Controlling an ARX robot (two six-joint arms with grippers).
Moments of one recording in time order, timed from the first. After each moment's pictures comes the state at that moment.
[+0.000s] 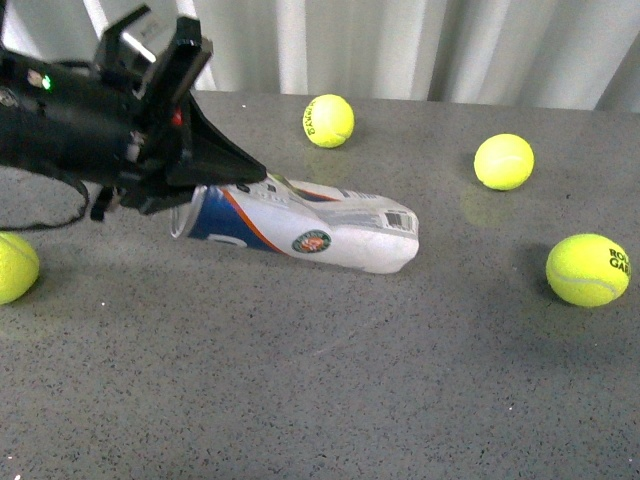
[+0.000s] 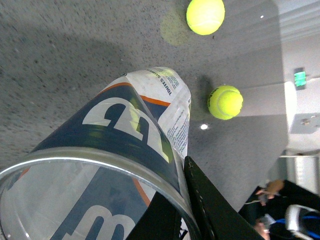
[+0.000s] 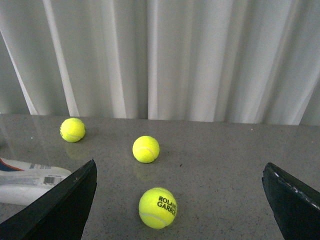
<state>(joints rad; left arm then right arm) -0.16 1.83 0.96 0.10 0.72 -0.39 0.00 0.00 0.00 0.00 0.00 -0.01</state>
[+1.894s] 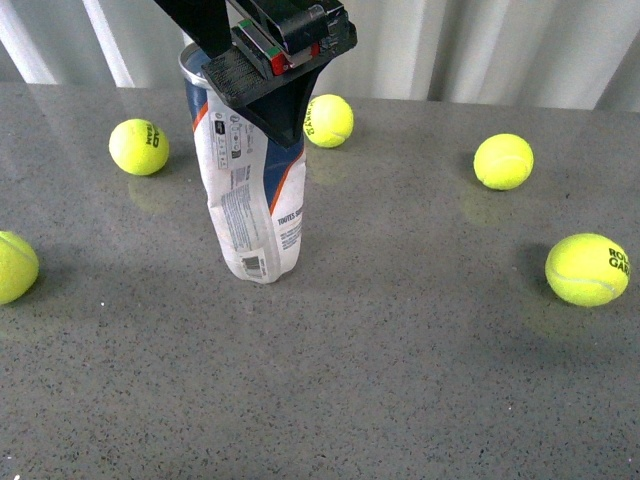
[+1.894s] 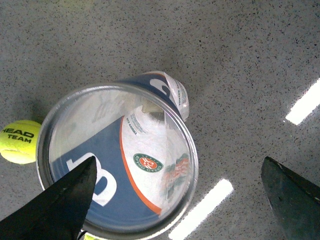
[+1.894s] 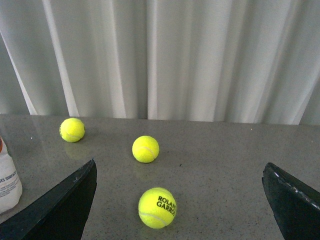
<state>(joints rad) -0.44 1.91 1.64 -0.91 0.00 0.58 0.00 0.00 0.00 0.00 0.00 -0.01</state>
